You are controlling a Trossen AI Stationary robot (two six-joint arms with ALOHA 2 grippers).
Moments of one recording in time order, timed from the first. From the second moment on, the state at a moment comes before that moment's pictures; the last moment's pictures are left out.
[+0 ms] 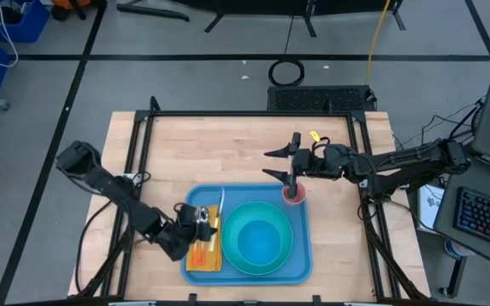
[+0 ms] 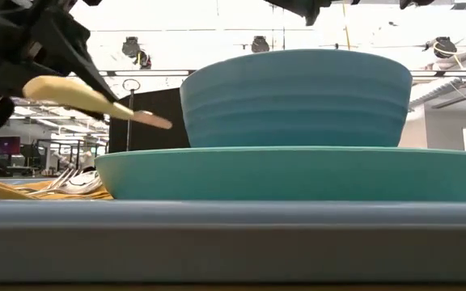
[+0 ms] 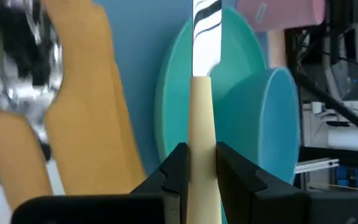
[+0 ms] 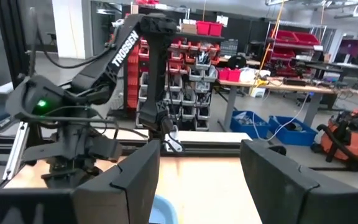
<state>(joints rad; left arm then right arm) -0.69 1.51 0.73 -0.06 -0.64 -1.94 0.05 1.18 0.78 0.43 0.15 -0.07</state>
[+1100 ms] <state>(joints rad) -0.77 1.75 1.02 -0.50 -0.57 -2.26 0.13 1.18 0.78 0.42 0.16 -0.01</state>
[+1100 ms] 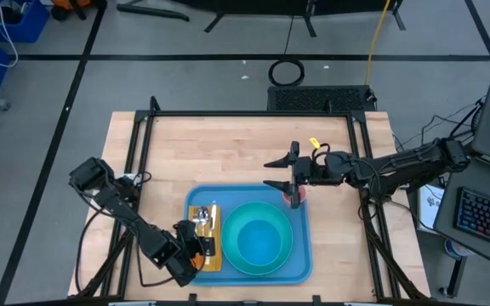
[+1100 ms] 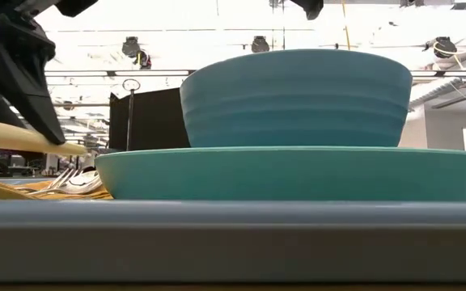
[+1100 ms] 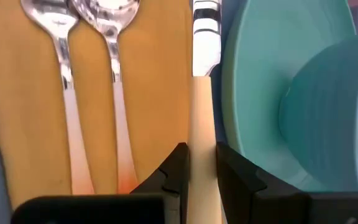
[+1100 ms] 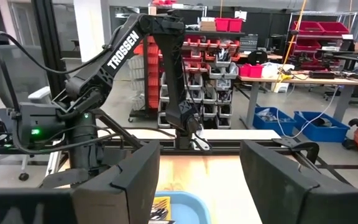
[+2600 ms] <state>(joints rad) -0.73 1.84 1.02 -0.47 -0.46 -2.25 0.13 1.18 0.78 0.42 0.16 0.00</state>
